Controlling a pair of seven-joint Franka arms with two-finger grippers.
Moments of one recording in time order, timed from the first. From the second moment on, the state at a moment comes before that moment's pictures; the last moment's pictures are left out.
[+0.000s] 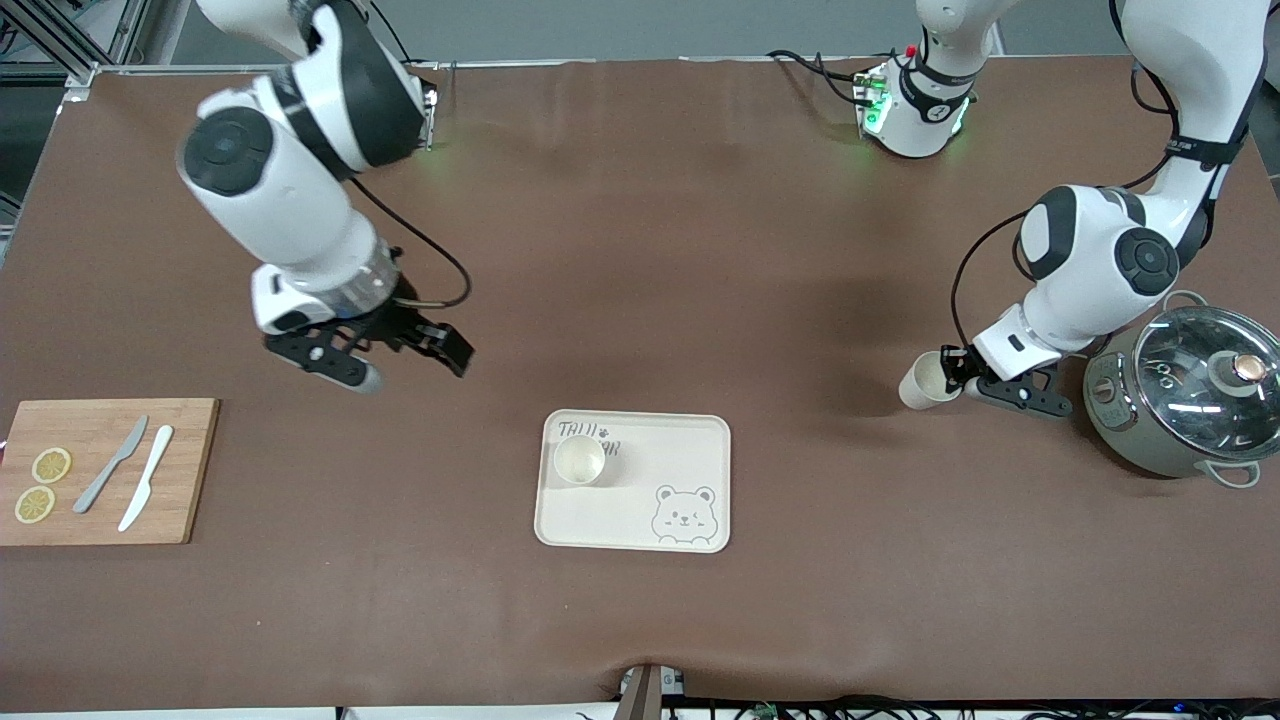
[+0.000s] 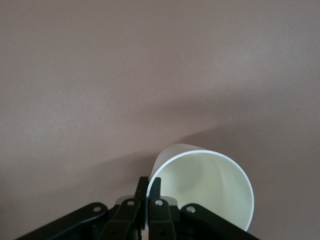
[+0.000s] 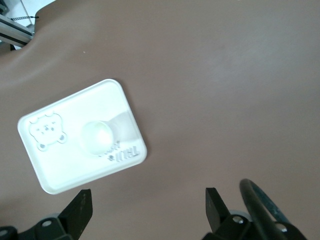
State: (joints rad) left arm 0.56 0.26 -0.64 -2.23 0.06 2.53 0.18; right arm 0.35 0.24 0.10 -1.67 0.03 2.05 0.89
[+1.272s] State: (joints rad) left arm 0.74 0.15 -0.64 -2.50 0.06 2.73 0.36; right arm 0.47 0.67 0.08 -1.45 -0.14 2.27 1.21
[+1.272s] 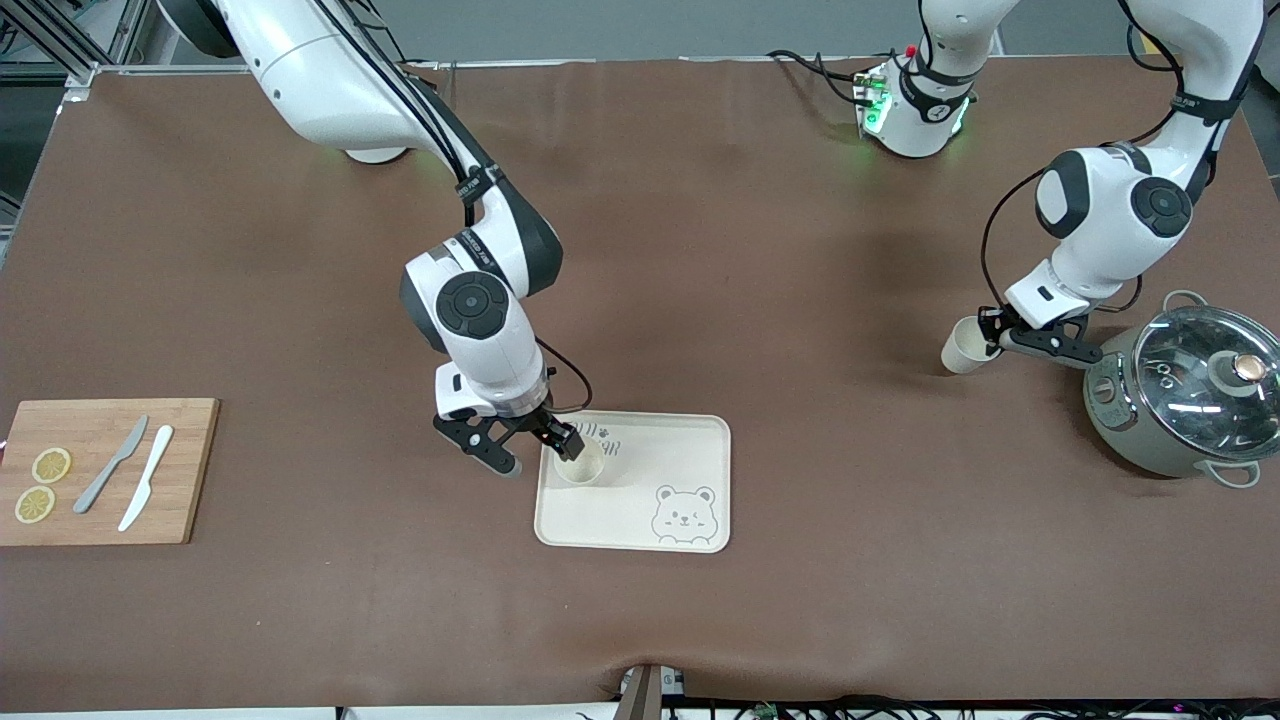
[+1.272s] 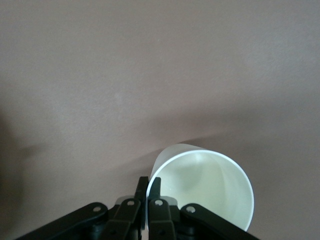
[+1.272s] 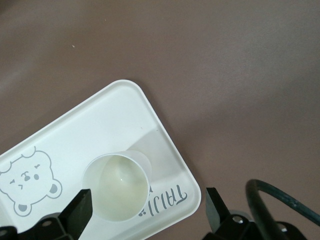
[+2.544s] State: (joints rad) left arm 0.76 0.21 -0.65 -2.50 0.06 2.76 0.37; right arm 0.48 0.78 0.08 -1.45 -0.18 2.34 1.21
